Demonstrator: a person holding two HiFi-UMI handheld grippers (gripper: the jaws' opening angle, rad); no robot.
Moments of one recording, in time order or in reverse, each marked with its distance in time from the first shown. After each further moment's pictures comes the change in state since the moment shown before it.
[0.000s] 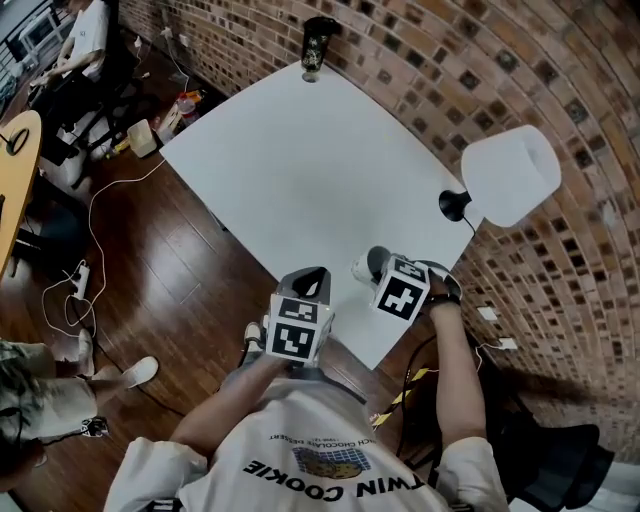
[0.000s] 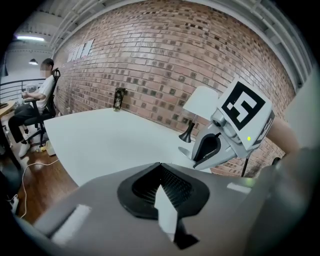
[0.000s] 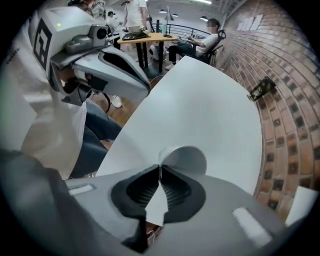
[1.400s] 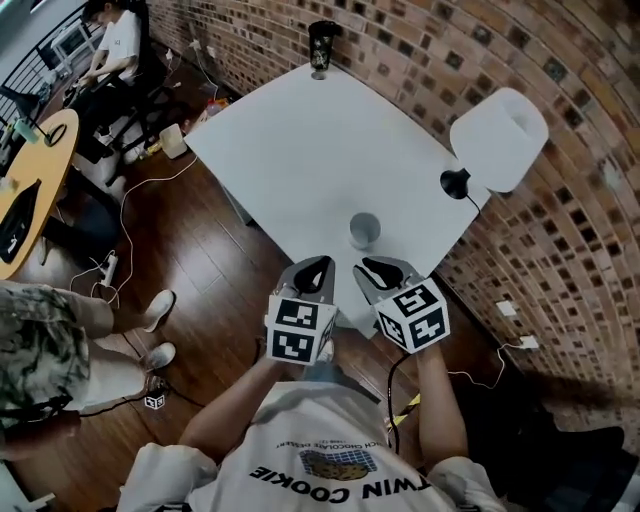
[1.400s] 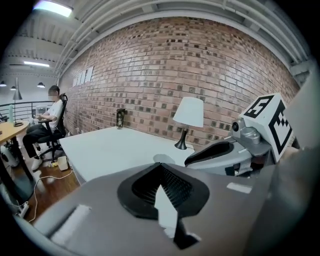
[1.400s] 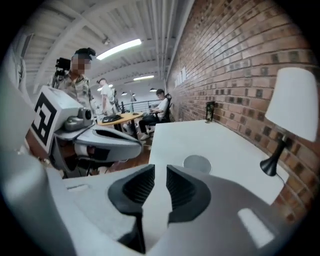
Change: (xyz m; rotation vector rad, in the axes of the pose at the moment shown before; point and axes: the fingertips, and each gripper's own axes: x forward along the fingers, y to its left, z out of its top) left arm -0.066 -0.076 -0.010 0.088 -0.160 0.120; right arm -0.080 0.068 0.005 0.555 -0.832 -0.144
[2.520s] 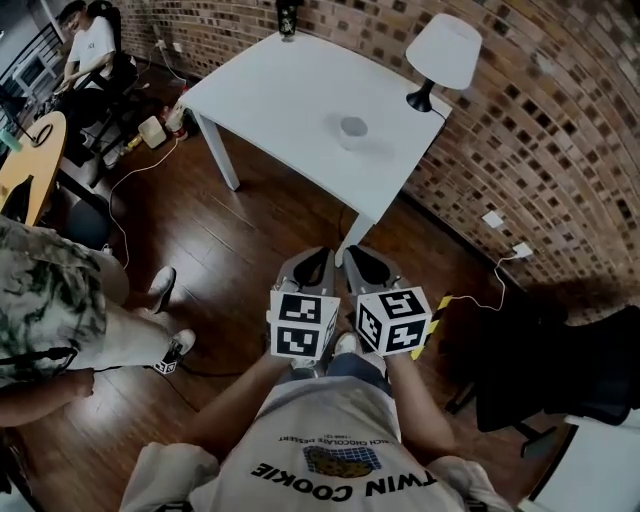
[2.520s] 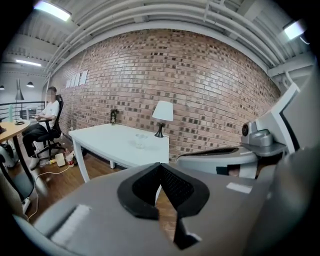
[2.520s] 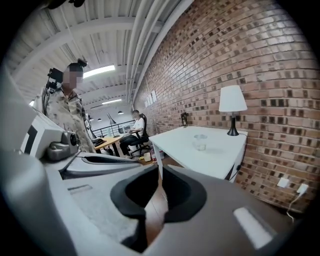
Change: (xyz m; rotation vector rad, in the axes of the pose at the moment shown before) left arm -0.219 -0.072 -0.108 0.056 0.000 -0.130; right arm -0.112 0.225 -0.068 0.307 -0.237 -0.324
